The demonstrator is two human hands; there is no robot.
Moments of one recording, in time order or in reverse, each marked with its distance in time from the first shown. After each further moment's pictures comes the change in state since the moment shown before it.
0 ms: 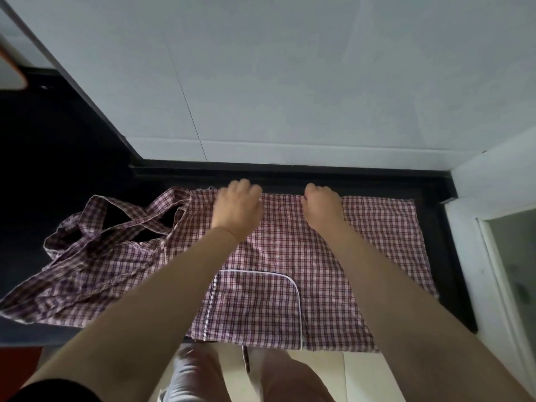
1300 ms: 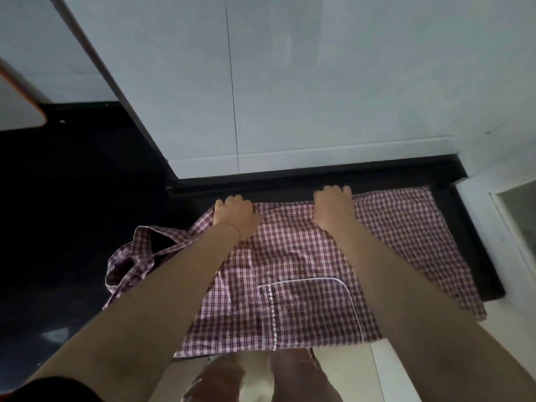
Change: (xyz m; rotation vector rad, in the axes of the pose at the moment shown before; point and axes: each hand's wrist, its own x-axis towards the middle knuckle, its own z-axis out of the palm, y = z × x) left_hand 0.002 -0.089 -0.028 0.129 -0.408 -0.018; right_hand -0.013 -0.083 -0.027 -0.234 -0.156 0.126
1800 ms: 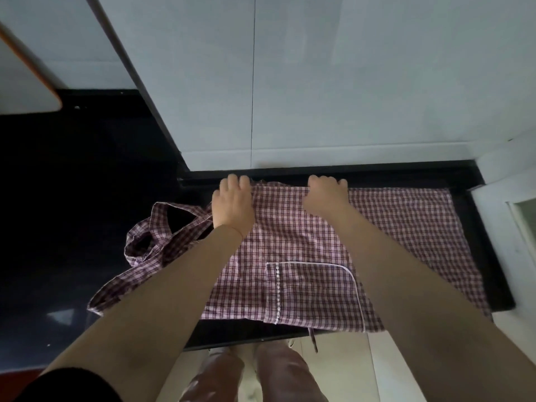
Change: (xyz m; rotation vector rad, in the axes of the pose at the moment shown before) left_hand -0.009 -0.016 0.007 -0.168 0.346 -0.113; right_hand 0.018 -0.028 -0.030 0.254 -0.095 -0.015
